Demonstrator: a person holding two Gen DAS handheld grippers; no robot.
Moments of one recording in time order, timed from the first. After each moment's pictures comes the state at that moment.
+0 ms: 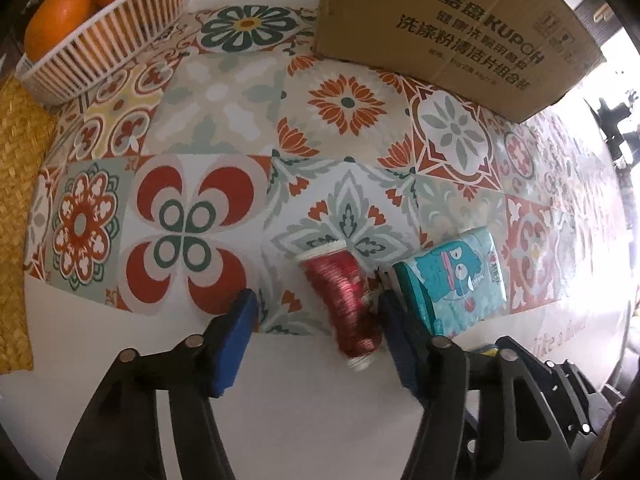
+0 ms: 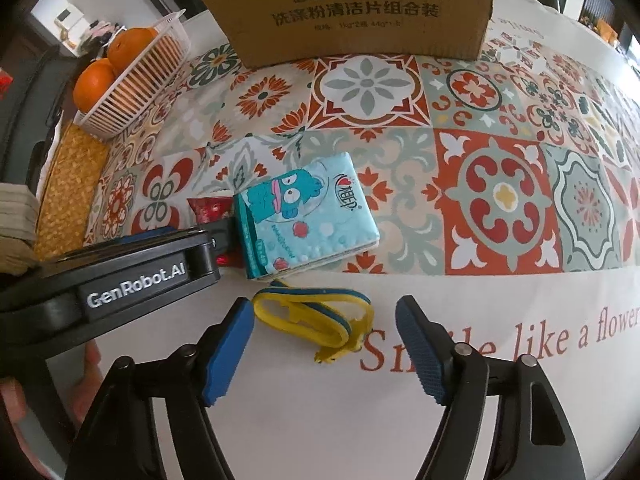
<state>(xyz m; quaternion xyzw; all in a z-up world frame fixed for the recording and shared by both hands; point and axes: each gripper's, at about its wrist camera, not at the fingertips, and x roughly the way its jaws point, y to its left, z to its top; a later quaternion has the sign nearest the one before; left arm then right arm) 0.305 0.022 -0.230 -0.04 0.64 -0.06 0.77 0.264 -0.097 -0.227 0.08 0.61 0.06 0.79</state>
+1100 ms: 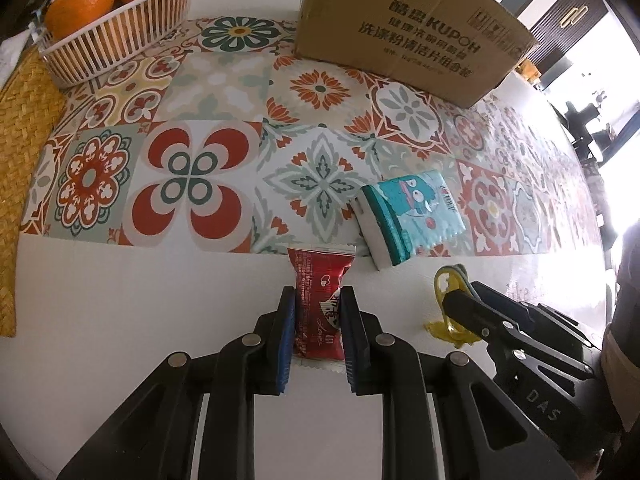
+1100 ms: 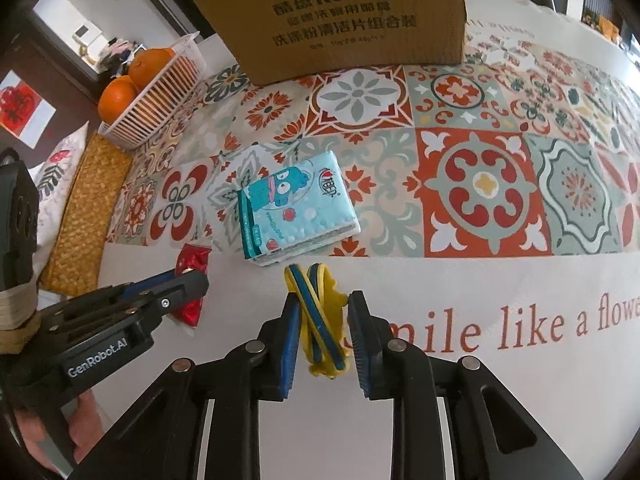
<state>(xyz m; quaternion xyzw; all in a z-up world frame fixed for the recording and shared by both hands) 0.247 0.045 -0.207 -0.06 0.60 -0.12 0.79 0.230 -0.123 -0.215 0.11 0.57 0.09 0.81</state>
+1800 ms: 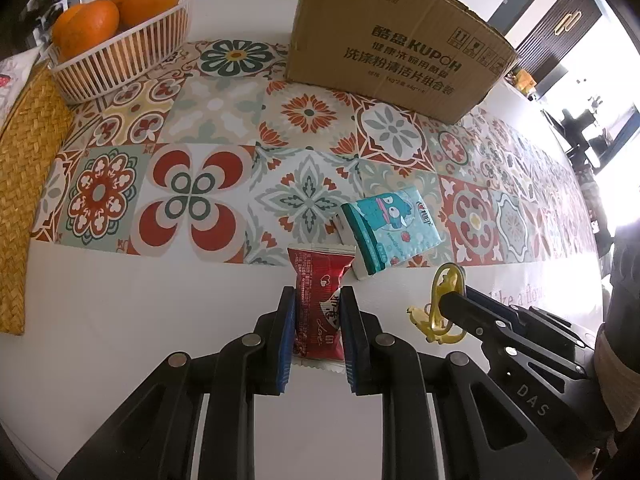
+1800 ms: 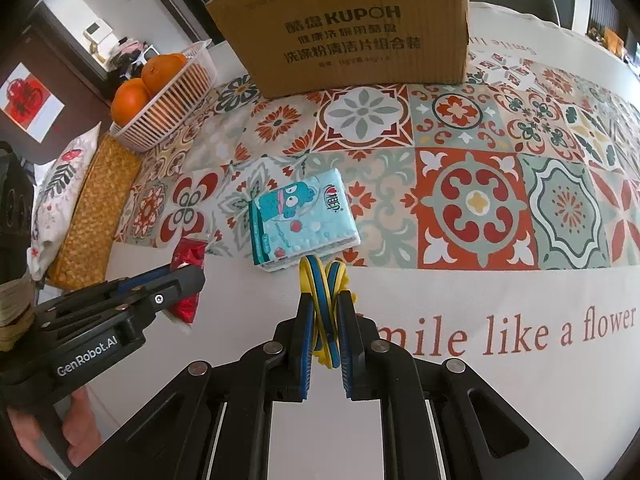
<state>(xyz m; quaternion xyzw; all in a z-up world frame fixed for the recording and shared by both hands) 0.241 0.046 -0.190 -0.07 0.58 -0.12 0.80 0.227 -0.127 -0.200 0.10 0.56 0.10 0.82</state>
